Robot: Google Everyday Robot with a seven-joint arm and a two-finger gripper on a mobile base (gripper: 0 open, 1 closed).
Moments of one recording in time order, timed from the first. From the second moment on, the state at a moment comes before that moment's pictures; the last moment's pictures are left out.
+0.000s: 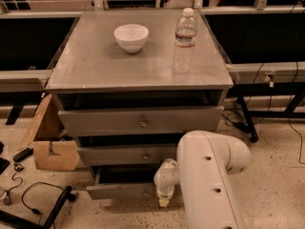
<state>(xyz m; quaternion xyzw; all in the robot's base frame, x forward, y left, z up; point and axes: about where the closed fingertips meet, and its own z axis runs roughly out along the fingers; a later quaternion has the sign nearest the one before) 0.537 -0.069 0.153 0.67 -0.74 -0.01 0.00</state>
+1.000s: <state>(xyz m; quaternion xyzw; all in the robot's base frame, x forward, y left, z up) 0.542 -0.069 0.159 0.66 -0.75 -0.02 0.01</state>
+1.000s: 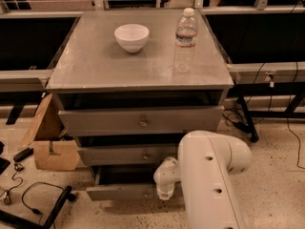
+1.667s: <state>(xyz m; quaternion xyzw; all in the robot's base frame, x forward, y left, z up) 0.550 -0.068 0.162 0.66 -0.75 -0.02 0.01</state>
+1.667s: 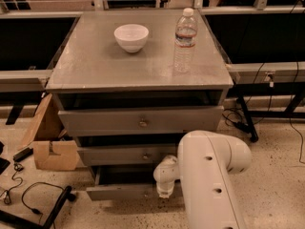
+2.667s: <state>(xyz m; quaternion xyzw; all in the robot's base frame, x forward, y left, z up) 0.565 -0.067 0.164 0.66 -0.75 -0.02 0.01</state>
